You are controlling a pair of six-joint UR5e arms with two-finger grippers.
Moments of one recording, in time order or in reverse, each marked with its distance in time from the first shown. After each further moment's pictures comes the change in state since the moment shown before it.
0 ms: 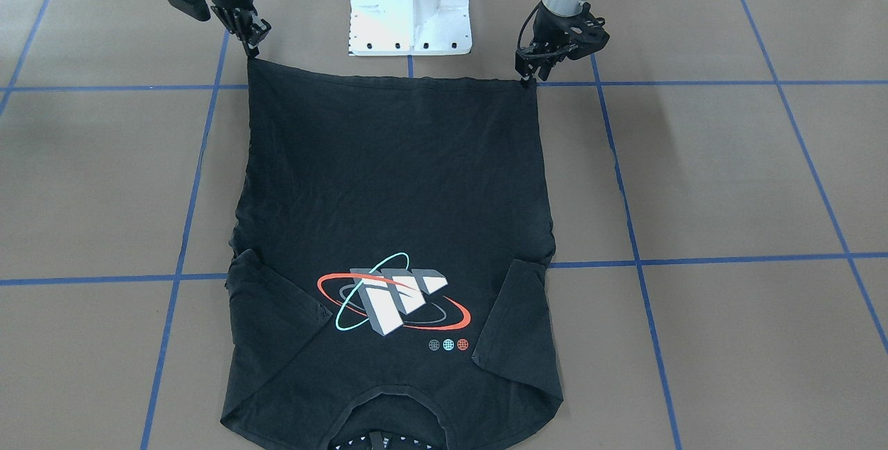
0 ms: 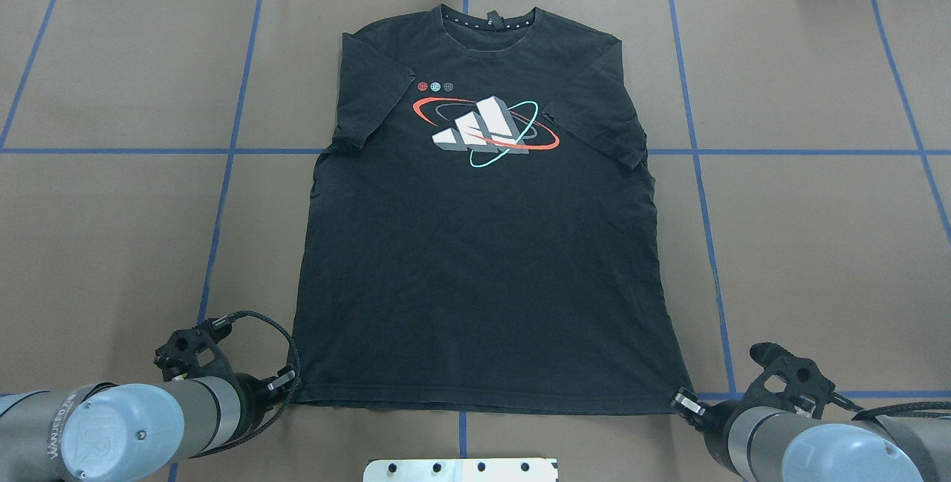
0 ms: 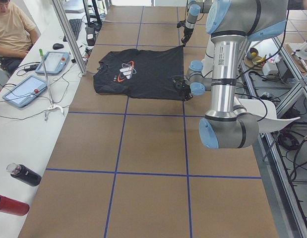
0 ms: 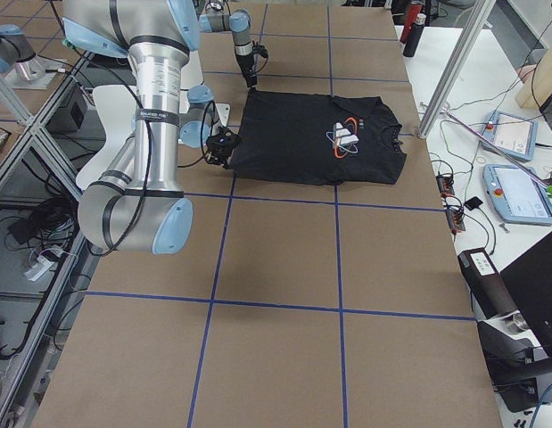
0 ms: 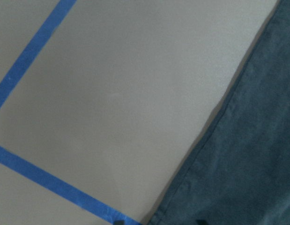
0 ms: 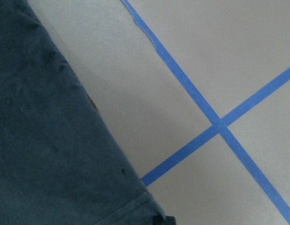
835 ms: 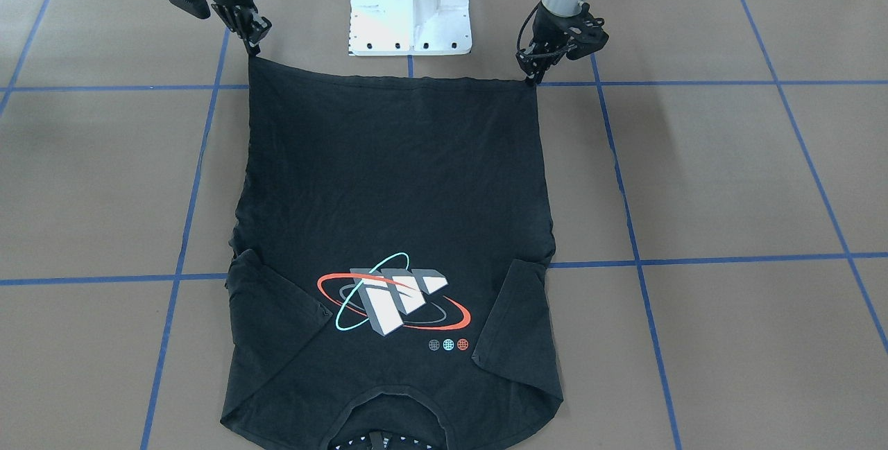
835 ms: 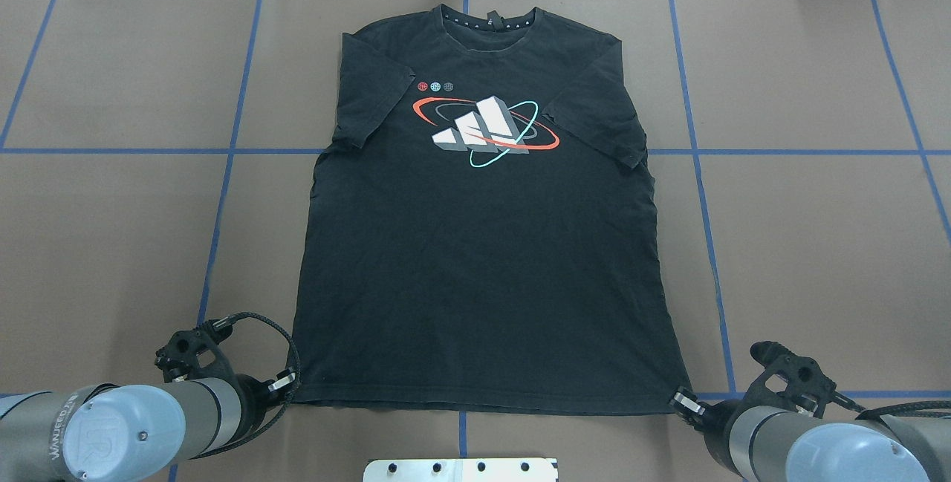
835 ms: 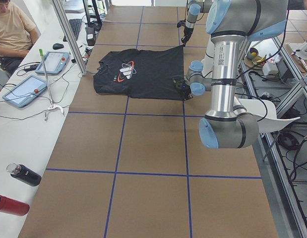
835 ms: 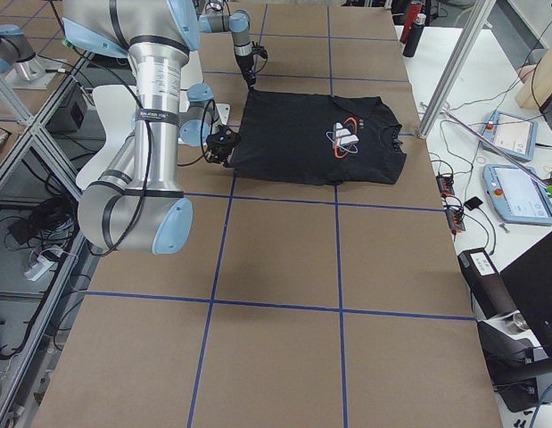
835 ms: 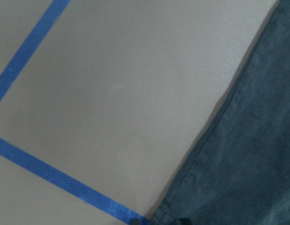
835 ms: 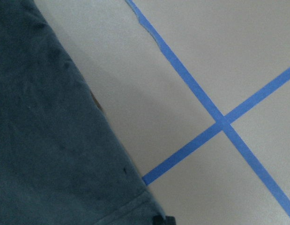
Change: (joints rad) left arm 0.002 0.000 0.003 0.000 0.000 0.000; right arm 0.002 0.000 0.015 0.001 0.001 -0.001
